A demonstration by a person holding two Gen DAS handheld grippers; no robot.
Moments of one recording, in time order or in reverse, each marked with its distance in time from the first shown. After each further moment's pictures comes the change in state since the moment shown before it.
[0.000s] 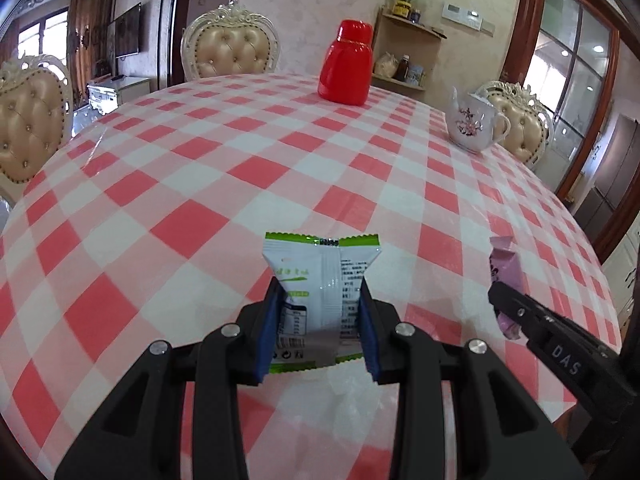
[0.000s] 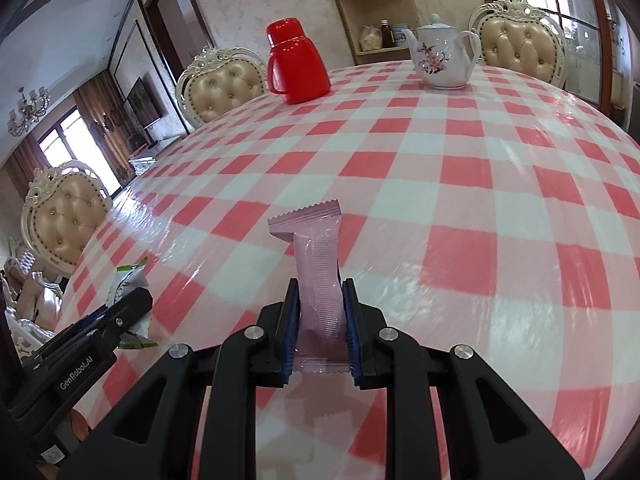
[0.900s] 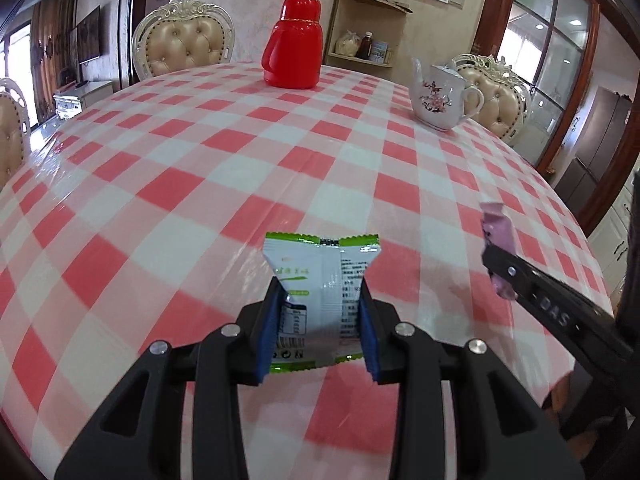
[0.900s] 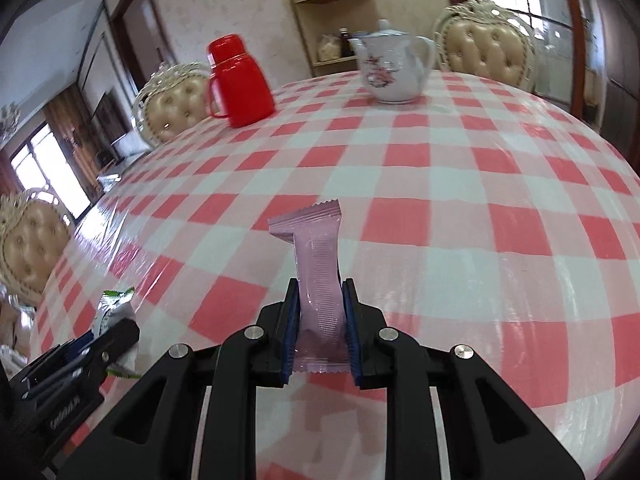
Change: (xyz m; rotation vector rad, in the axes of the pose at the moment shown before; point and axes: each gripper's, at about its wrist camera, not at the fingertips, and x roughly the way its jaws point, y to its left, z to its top) left arm 0.056 -0.059 0.027 0.093 0.073 -0.083; right arm 0.028 -0.059 0.051 0.037 -0.034 -0.118
